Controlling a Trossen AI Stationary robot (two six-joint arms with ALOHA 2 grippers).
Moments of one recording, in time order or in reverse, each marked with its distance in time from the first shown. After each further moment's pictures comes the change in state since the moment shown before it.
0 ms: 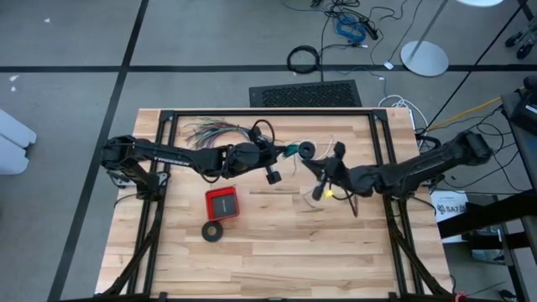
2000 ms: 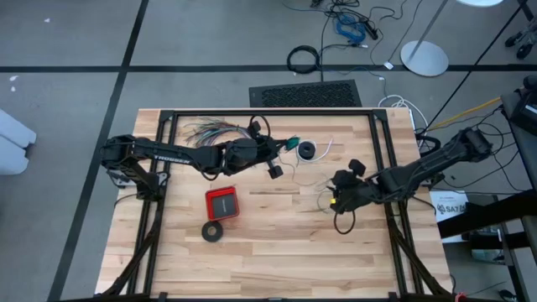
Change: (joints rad) left arm 0.031 0.000 -0.001 0.082 -0.011 0.045; right arm 0.125 -0.029 0.000 -0.899 -0.166 0.636
